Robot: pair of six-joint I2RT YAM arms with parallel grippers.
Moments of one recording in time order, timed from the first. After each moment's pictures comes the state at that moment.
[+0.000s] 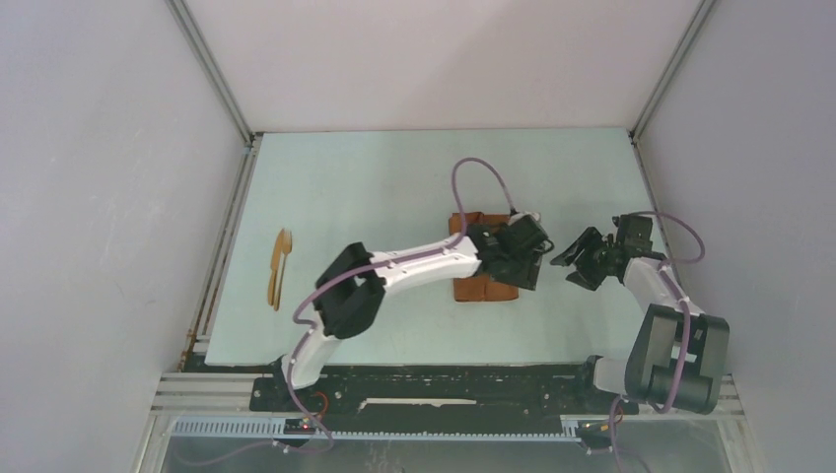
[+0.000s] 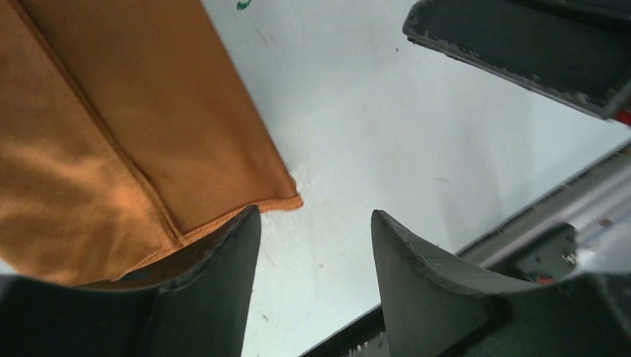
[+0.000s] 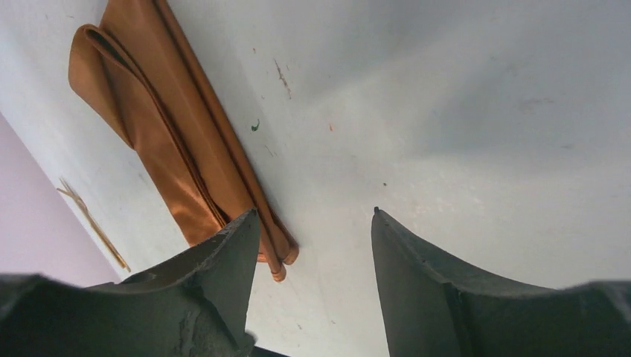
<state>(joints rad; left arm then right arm) -1.09 2.10 1.75 -0.58 -0.04 -0.73 -0.24 1.31 0.66 -0.39 -0.45 0.55</state>
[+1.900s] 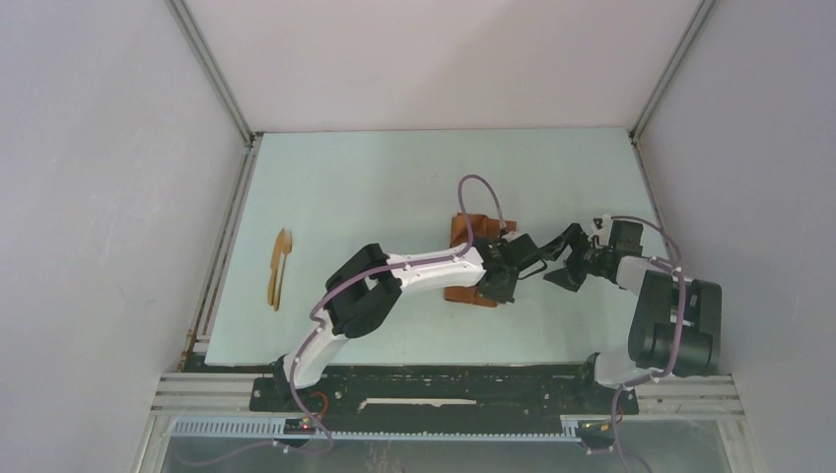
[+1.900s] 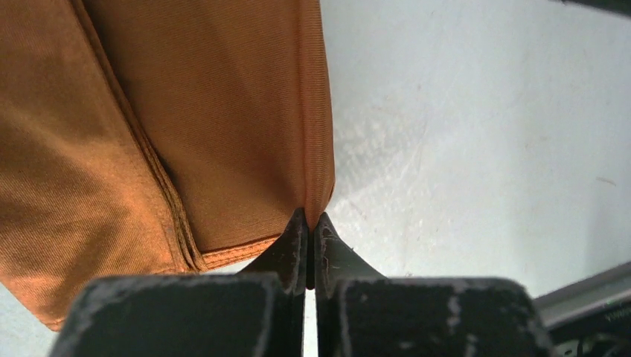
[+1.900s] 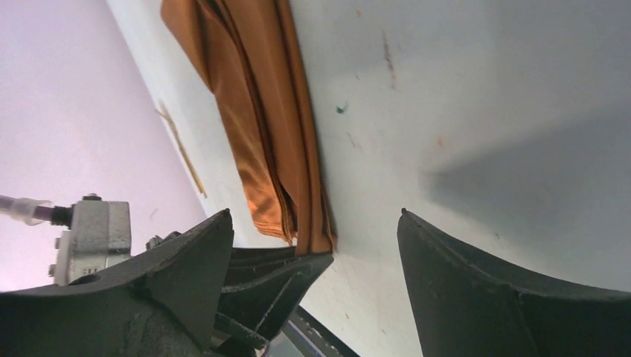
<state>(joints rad) -1.13 2.26 1.83 -0.74 -0.16 -0.72 -0.26 1.45 0.60 -0.16 -0.77 0.59</state>
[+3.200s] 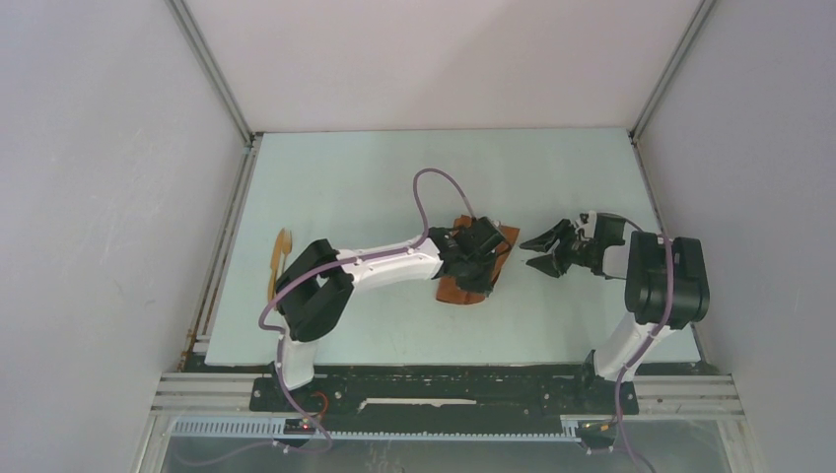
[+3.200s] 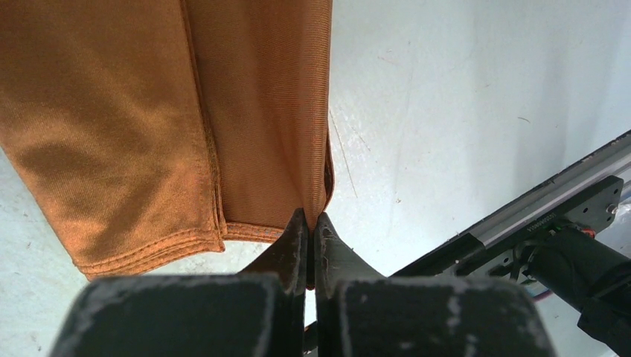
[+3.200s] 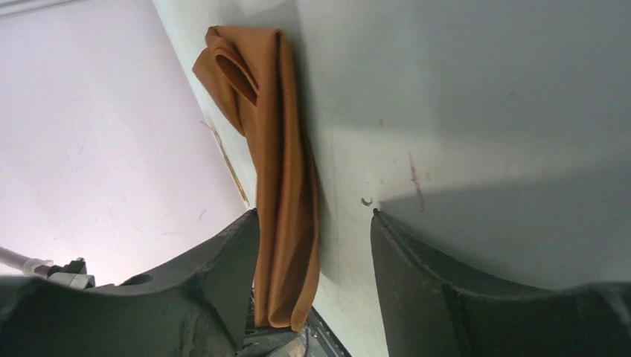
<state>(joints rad) -1.02 1.95 1.46 -0.54 0.03 -0.74 -0.17 1.76 0.64 0.25 -0.88 0.84</state>
